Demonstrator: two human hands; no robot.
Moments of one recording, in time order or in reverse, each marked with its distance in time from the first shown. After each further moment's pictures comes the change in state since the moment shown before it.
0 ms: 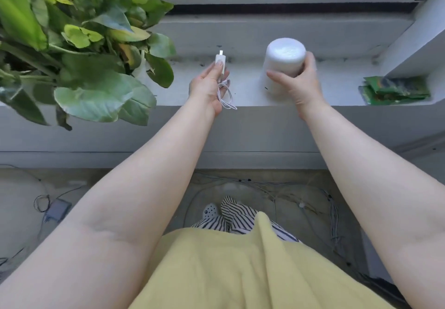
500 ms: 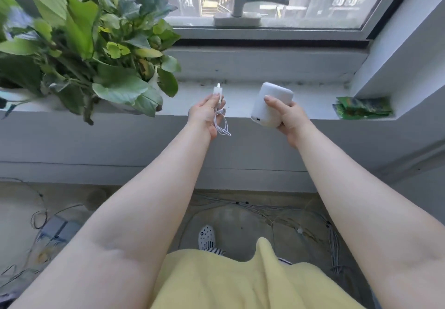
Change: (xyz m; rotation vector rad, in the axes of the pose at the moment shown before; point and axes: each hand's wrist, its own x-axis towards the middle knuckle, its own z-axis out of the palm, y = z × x) left_hand -0.067 -0.015 -0.010 0.023 0.004 0.050; right_hand -0.061 -0.006 -0.023 0.209 -0.094 0.273
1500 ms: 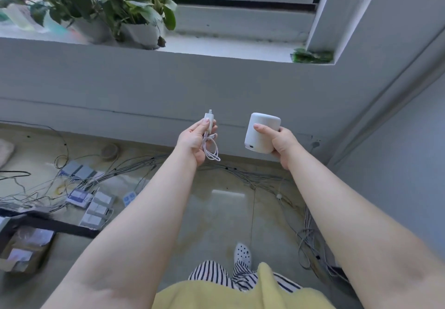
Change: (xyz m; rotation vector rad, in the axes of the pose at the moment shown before) left_hand -0.309 -0.198 -0.083 -0.045 0.061 0.040; right_hand -0.269 0.145 -0.165 -0.121 -0.105 0.091
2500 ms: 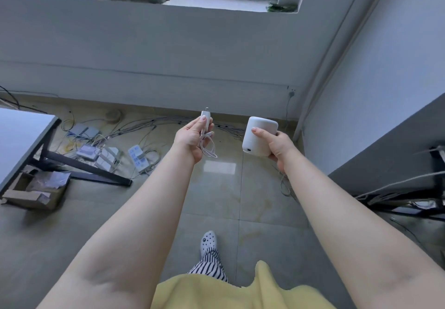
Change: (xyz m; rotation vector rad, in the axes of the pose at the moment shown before) left_hand -0.324 -0.139 -0.160 0.017 -0.039 -0.030; right_hand -0.351 0.209 -0.039 0.029 0.078 -0.007
